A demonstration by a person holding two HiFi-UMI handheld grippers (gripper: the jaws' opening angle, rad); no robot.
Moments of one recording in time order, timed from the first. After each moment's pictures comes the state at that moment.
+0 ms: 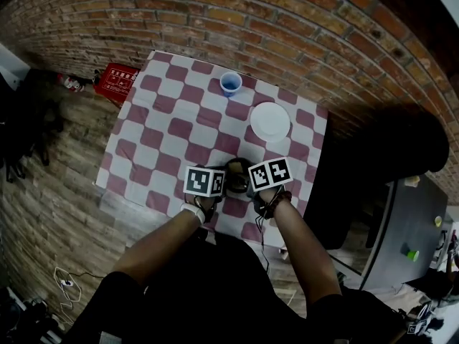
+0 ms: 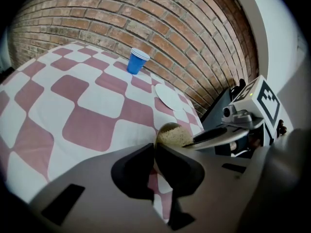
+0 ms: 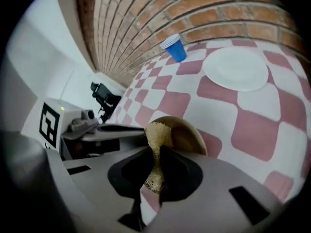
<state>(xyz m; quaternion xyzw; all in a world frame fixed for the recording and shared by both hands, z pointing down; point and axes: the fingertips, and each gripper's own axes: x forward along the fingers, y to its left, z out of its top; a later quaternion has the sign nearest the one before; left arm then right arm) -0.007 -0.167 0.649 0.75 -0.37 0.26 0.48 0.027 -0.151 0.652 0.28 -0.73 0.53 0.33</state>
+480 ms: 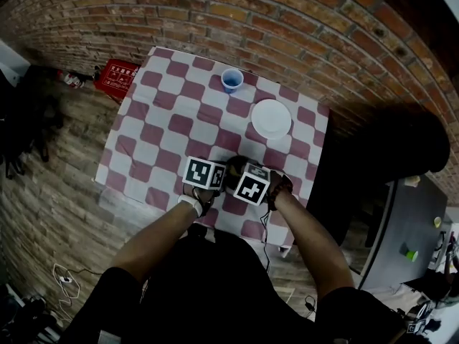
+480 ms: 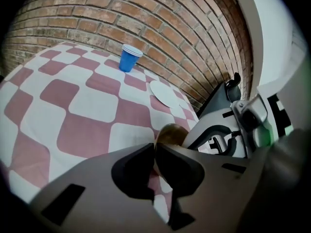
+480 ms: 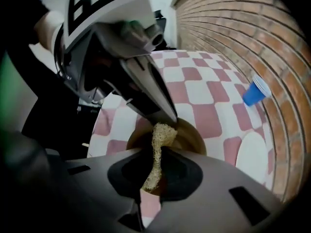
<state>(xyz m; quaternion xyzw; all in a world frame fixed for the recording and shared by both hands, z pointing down) -0.001 -0.172 0.651 0.77 -0.33 0.28 0.47 0.020 -0.126 0.657 0.07 -0.78 0.10 0.61</state>
